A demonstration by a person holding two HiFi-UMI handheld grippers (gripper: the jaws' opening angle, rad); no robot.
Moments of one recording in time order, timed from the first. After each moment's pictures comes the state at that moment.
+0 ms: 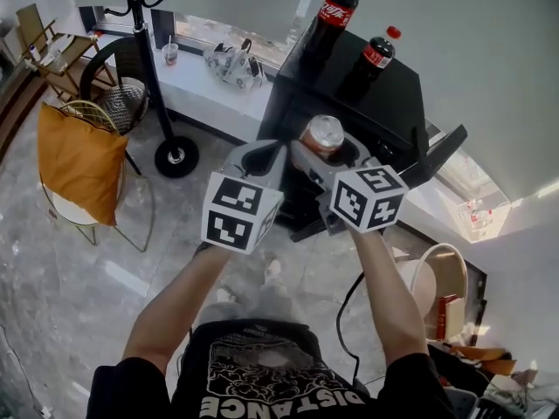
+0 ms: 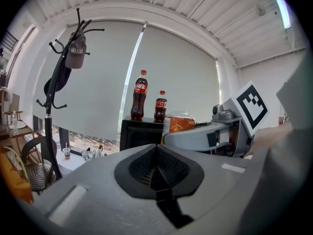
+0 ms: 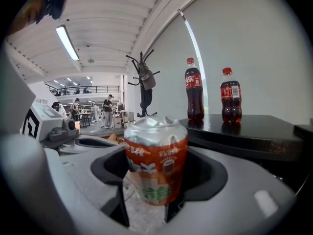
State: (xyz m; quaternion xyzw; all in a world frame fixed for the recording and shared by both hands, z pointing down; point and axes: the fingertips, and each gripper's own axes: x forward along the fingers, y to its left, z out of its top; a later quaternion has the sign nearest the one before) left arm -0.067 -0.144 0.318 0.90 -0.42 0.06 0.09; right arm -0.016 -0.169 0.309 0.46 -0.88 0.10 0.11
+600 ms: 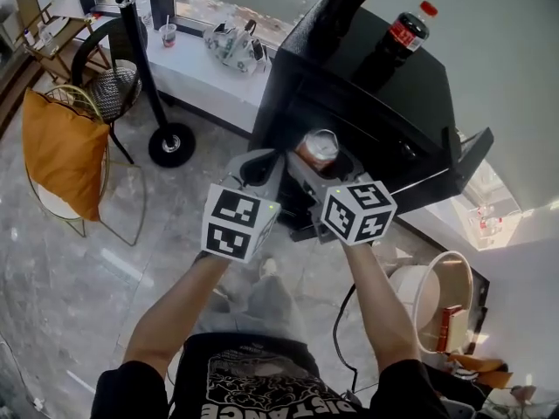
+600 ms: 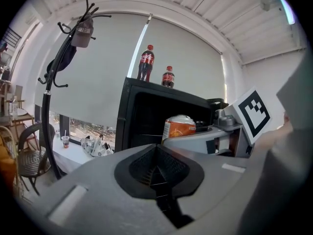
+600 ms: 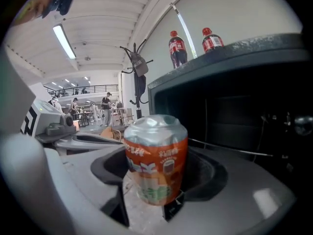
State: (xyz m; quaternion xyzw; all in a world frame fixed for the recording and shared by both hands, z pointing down) left arm -0.038 -0.189 0.436 0.89 -0.44 0.07 0.11; right arm 0.014 -0.213 0.439 0.46 -0.87 0.12 0.11
